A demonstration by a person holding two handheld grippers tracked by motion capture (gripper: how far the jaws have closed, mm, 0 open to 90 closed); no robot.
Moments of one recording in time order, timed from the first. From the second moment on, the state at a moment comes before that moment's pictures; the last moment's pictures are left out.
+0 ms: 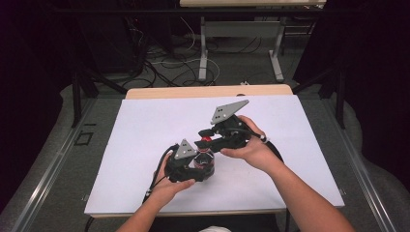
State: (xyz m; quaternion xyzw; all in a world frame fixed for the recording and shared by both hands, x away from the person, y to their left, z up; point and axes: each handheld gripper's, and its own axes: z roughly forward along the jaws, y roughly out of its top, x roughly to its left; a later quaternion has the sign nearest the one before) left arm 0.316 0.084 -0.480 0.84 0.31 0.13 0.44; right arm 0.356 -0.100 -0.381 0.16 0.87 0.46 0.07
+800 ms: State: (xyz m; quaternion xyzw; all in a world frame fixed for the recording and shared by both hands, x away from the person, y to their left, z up) left arm 0.330 0.100 -0.477 0.82 0.34 0.14 0.44; right arm 0.351 -0.129 -0.406 0.21 0.86 0.46 0.09
